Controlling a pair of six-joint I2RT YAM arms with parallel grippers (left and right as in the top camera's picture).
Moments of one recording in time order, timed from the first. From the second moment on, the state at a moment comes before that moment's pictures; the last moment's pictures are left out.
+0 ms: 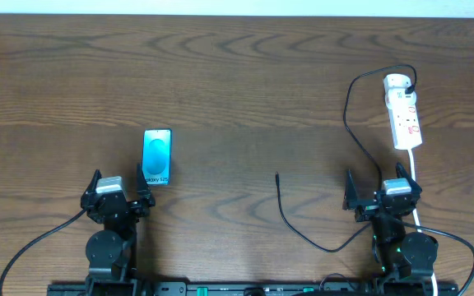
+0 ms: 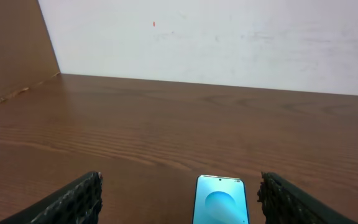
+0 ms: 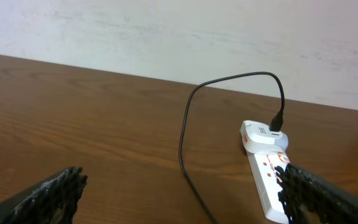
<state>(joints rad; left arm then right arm) -0.05 0.01 0.02 -0.11 -0.20 -0.03 -0.01 0.01 0.01 -0.06 -0.12 -0.10</state>
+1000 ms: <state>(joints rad) -0.05 0.01 0.02 -0.08 -0.20 -0.03 -0.01 0.01 0.01 -0.06 -0.12 -0.10</state>
